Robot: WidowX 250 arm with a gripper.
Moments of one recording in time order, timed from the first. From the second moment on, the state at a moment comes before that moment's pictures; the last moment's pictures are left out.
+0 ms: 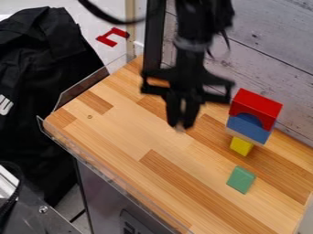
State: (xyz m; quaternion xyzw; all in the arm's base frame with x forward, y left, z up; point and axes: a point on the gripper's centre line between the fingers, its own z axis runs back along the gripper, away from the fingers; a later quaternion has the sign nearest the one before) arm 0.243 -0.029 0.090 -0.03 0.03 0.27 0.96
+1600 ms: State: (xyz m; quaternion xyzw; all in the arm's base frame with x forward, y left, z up) arm 0.290 0.077 -0.013 -0.05 0.10 0.72 0.68
